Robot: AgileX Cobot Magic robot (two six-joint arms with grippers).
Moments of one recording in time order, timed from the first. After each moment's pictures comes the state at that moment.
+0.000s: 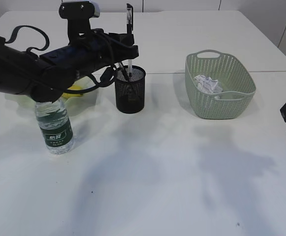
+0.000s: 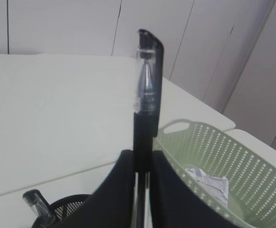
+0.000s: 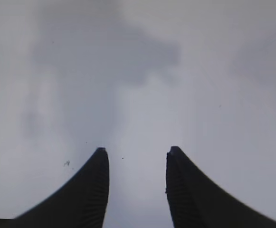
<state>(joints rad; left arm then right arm) -0.48 2.00 -1.20 0.17 -0.69 -0.37 0.11 1.36 -1.01 -0.02 1.03 0.10</state>
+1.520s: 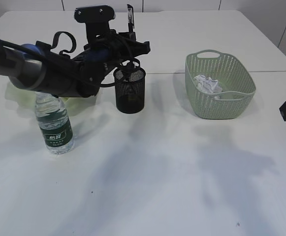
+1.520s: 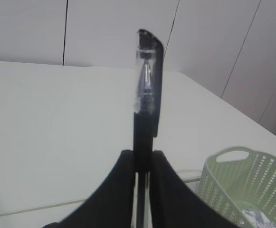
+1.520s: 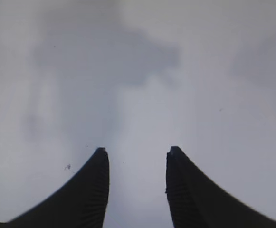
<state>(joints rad) -0.55 2.17 -1.43 -0.30 -0.67 0.00 0.11 1.36 -1.01 -0.02 1.02 0.10</state>
